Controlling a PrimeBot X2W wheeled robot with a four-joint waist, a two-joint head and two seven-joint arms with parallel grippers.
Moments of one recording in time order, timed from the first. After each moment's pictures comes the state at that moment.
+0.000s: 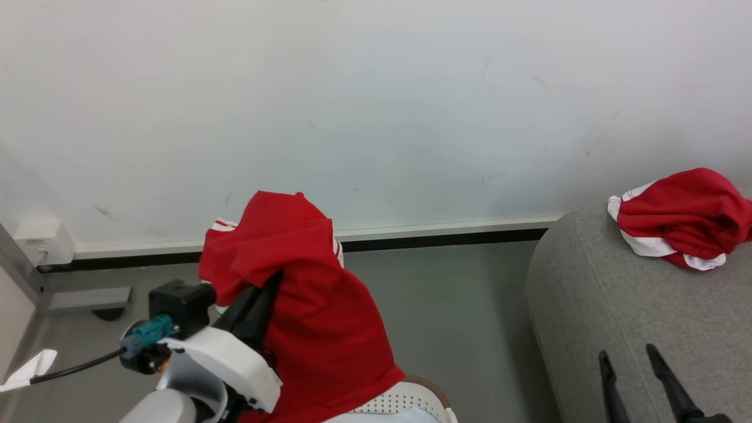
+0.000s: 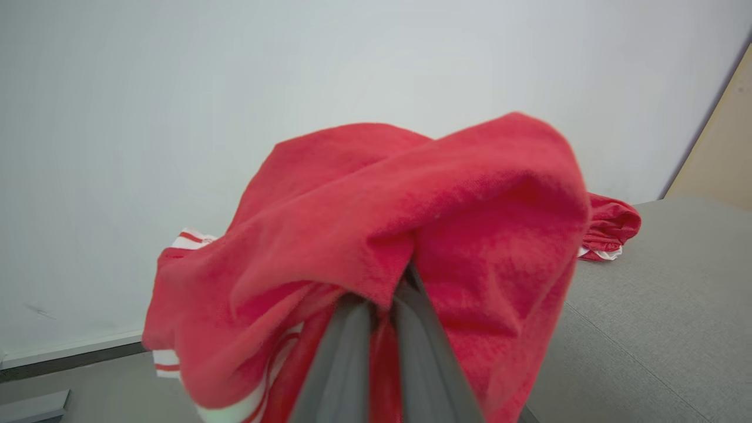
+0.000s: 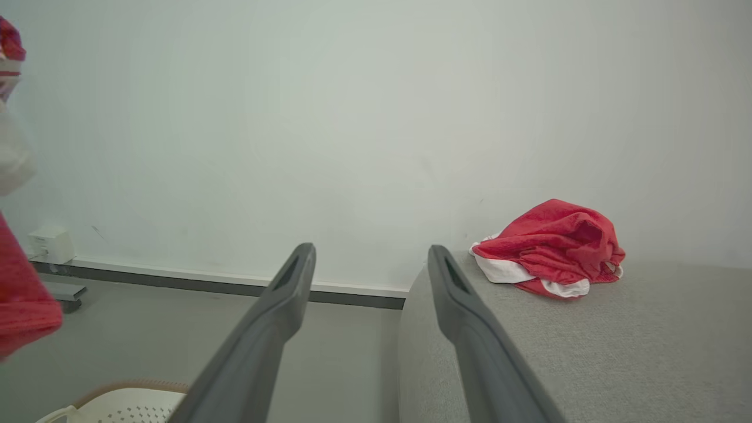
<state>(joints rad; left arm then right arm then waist) -0.31 0.48 -0.56 -0.02 -0.65 0.17 -0.05 0.07 -0.05 -0.02 0.15 0.07 0.13 -0.26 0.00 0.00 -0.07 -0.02</state>
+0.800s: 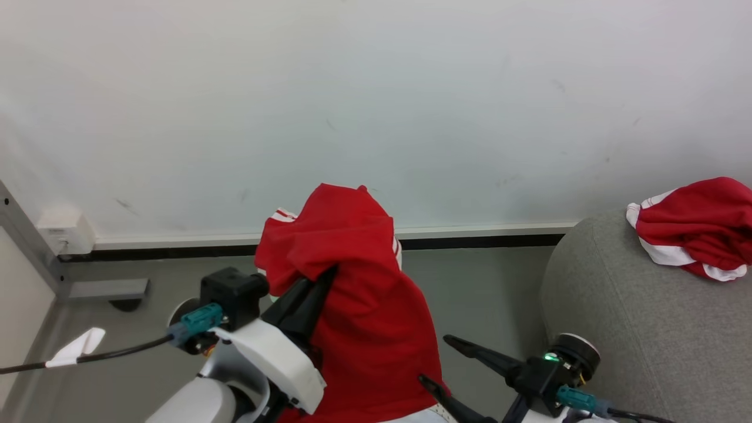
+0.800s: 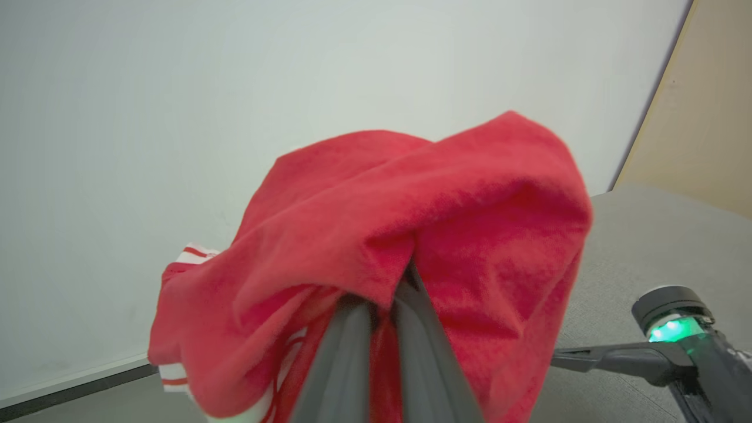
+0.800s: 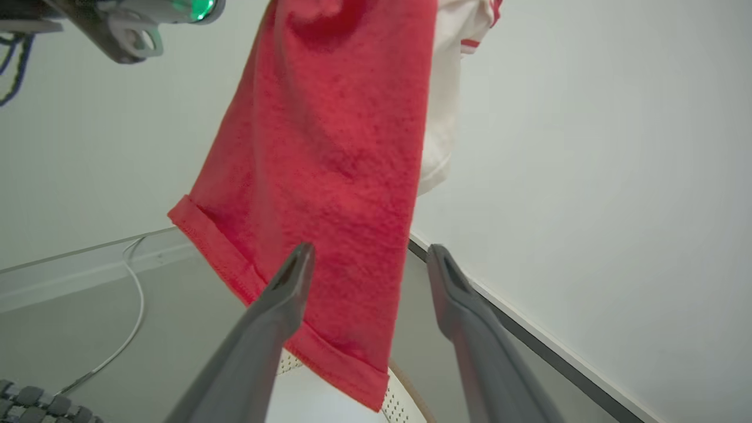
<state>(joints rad) -0.38 0.44 -0.65 -0.07 -0.63 0.14 0.00 -0.48 -0.37 1.04 0.29 0.58 0.13 -0.24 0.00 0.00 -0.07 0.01</state>
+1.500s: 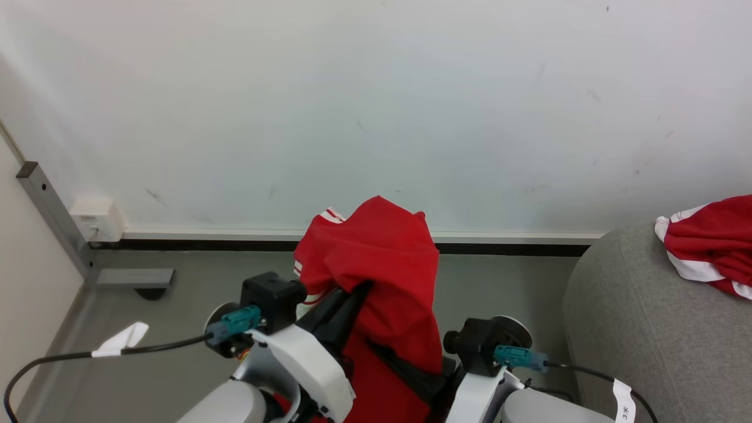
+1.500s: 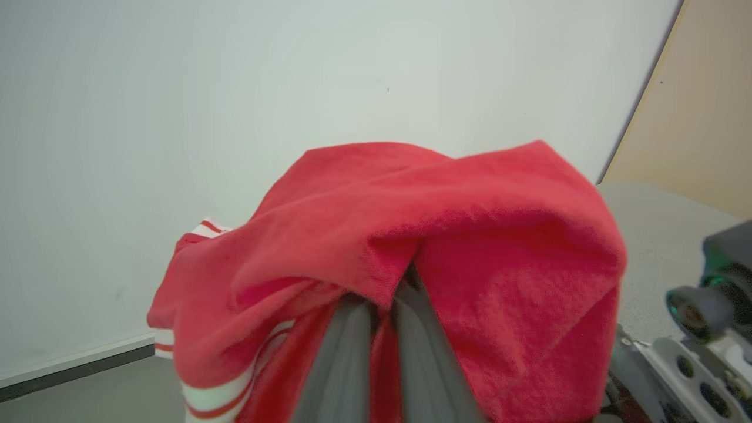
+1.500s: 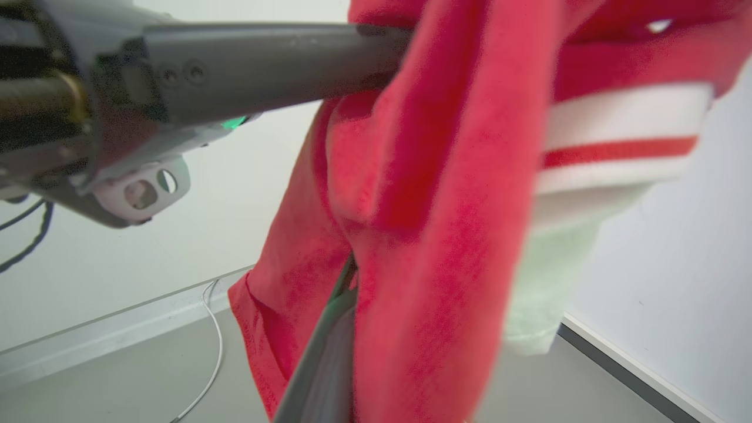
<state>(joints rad) -0.41 0.37 -0.72 -0.03 -0.63 0.11 0.02 -0.71 -0.19 1.28 0.46 0.89 0.13 -0.26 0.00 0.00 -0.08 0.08</state>
